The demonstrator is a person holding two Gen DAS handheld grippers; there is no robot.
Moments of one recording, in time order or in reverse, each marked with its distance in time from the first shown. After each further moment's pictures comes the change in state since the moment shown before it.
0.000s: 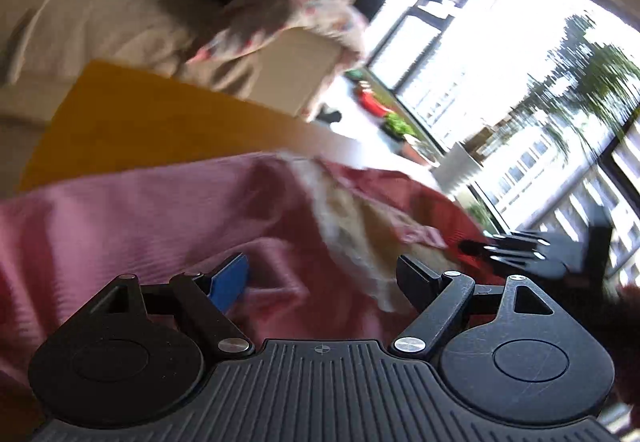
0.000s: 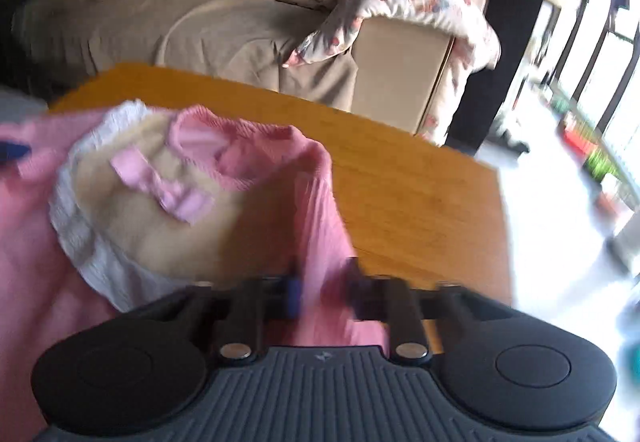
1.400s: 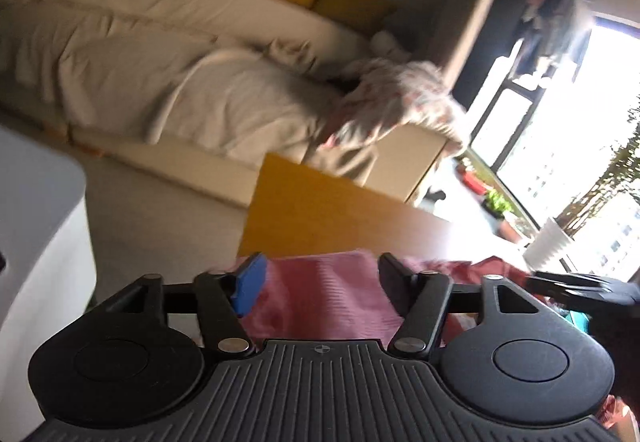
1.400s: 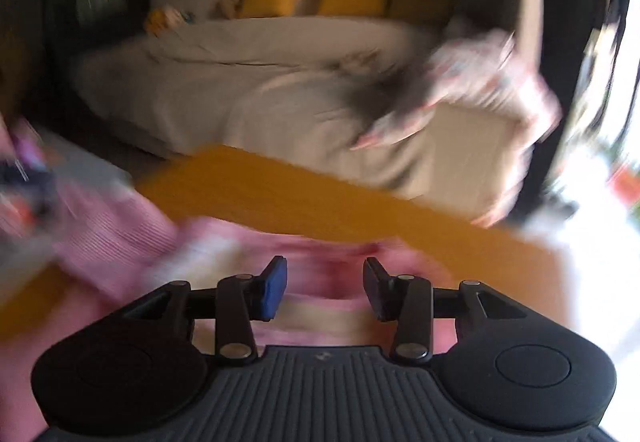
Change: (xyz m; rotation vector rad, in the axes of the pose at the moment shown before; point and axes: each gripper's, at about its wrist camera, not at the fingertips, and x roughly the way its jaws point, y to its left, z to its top) left arm -0.149 -0.006 -0.017 0.018 -0.275 0.288; right arm -0.038 0.047 0.042 0.207 -0.144 0.379
